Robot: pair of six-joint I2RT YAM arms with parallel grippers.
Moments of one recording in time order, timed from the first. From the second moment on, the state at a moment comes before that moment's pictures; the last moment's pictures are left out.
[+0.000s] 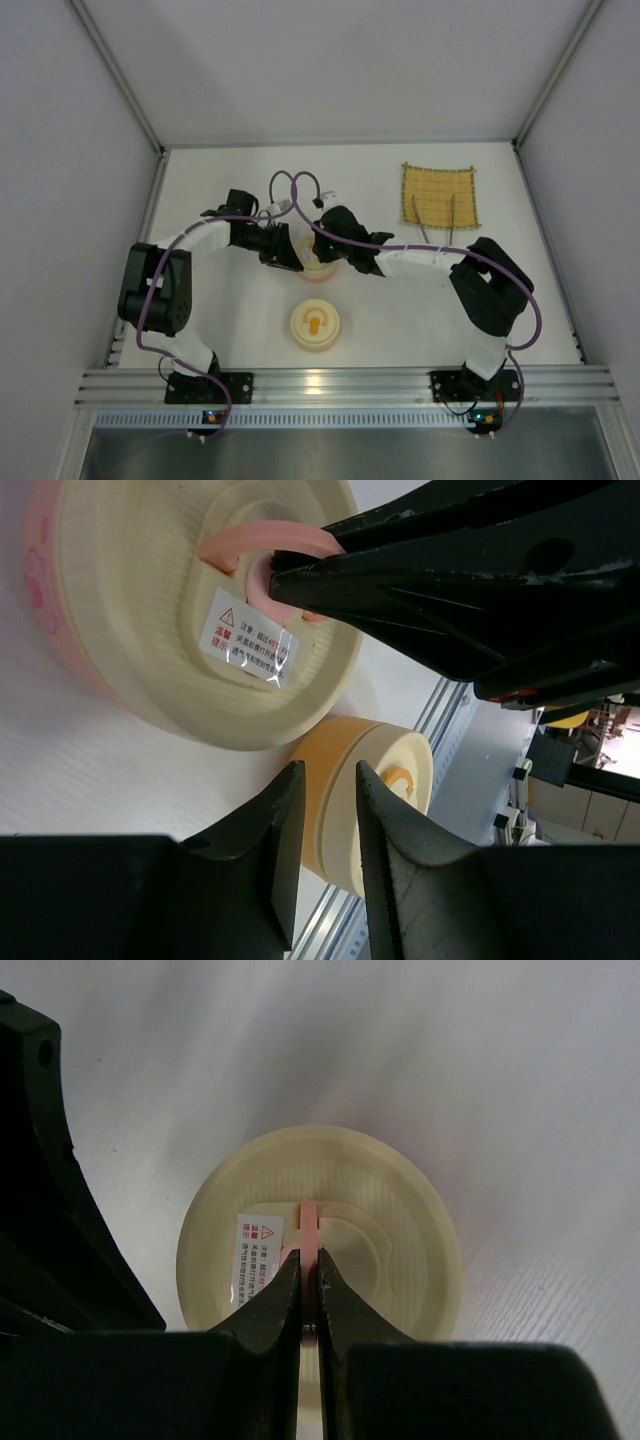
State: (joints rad) left arm -0.21 1.68 1.03 -0.53 0.97 -0.06; right arm 0.86 1.79 1.13 0.01 0.12 0.42
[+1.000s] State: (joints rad) left arm -0.22 1.67 1.04 -0.46 1.04 -0.13; right arm 0.86 1.80 1.11 0.09 0.11 0.43
